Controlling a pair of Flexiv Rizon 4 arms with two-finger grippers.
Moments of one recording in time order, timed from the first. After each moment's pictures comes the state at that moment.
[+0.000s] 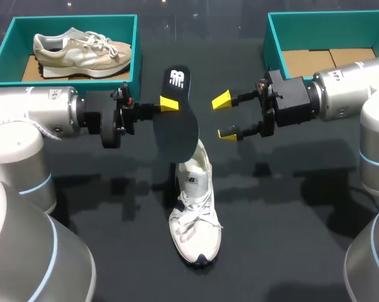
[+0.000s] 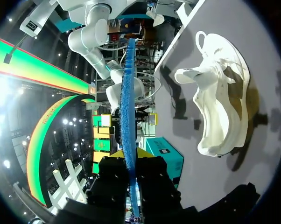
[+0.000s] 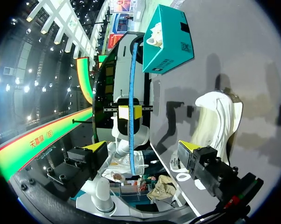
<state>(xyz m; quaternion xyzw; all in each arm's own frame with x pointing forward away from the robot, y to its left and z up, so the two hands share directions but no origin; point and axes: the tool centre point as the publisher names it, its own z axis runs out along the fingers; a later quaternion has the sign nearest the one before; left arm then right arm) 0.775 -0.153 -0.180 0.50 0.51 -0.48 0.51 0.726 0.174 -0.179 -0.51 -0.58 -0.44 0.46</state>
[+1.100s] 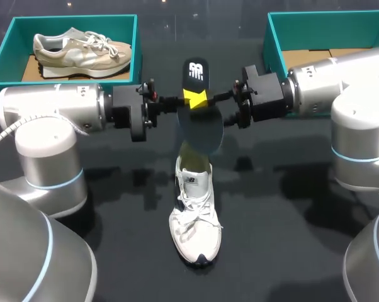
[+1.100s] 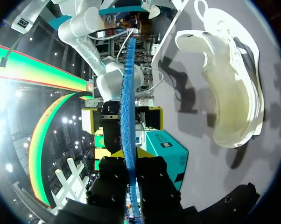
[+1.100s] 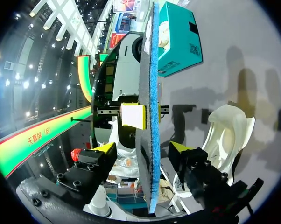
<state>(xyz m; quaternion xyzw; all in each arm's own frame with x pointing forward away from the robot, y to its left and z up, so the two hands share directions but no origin) 0.804 -0.196 -0.189 0.50 0.51 -0.46 0.53 0.748 0.217 -0.185 -0.51 -0.58 -0.45 0.45</state>
